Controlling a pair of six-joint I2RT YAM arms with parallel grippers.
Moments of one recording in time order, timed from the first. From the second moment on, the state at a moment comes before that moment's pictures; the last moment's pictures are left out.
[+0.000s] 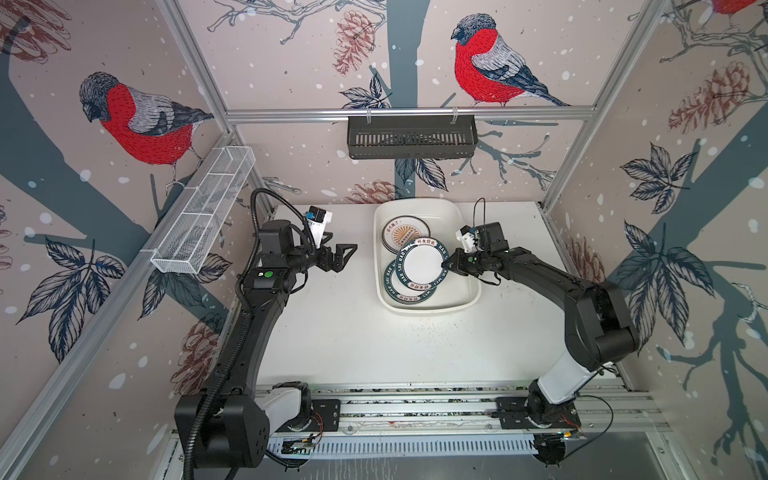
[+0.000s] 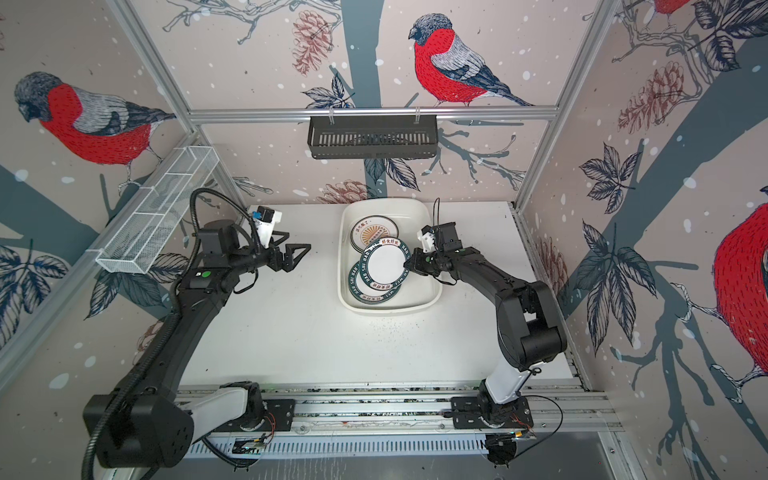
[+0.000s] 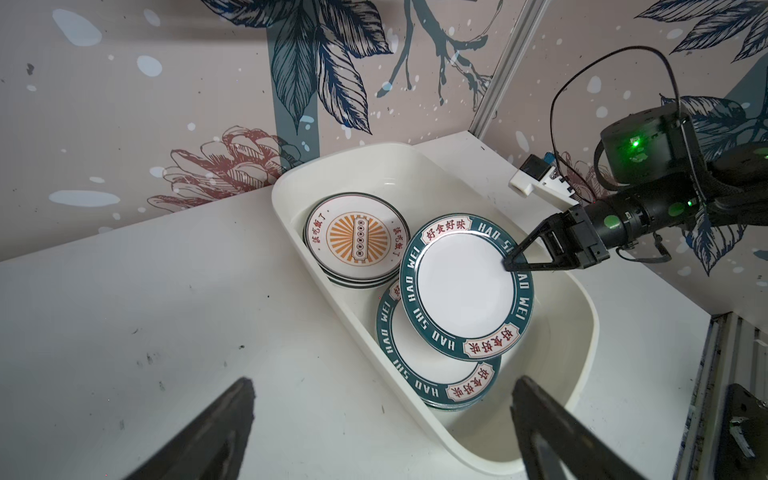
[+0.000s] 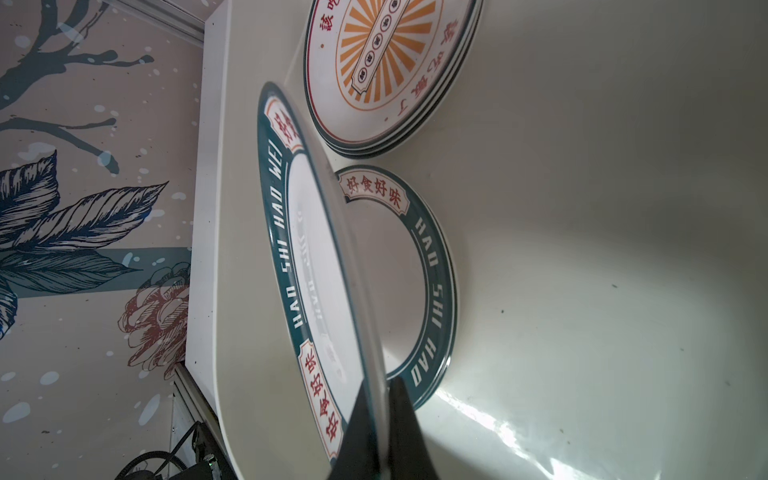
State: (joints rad) left arm -0.01 1.16 1.02 -0.34 0.70 0.11; right arm 0.33 1.69 1.12 -0.30 -0.58 0.49
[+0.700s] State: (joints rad) left arm -0.01 1.17 1.00 -0.33 0.75 0.10; right arm 0.34 1.81 1.16 -0.34 -0.63 0.48
